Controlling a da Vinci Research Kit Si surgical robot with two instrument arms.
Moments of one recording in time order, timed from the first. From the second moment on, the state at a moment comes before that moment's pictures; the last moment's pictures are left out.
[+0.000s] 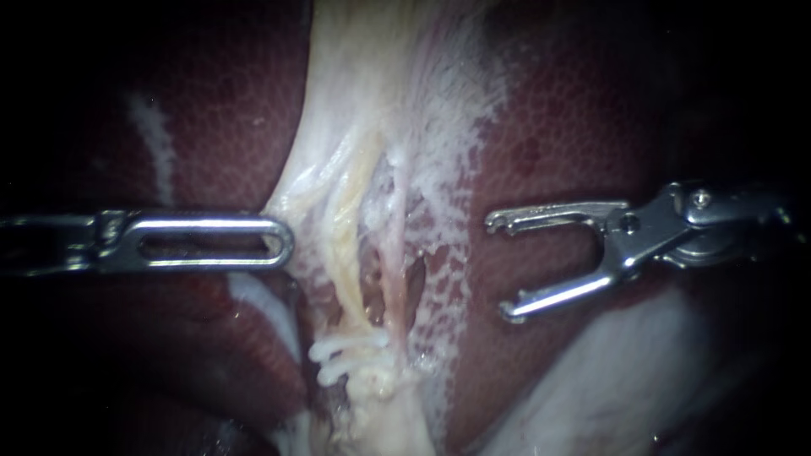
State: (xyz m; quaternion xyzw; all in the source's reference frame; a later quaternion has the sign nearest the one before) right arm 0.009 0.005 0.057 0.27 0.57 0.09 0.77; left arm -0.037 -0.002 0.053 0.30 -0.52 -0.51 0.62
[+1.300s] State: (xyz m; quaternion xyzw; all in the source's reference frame) right arm 0.009 0.004 0.058 0.26 0.58 0.09 0.77; left arm -0.041 -0.004 0.057 0.30 -0.52 -0.50 0.63
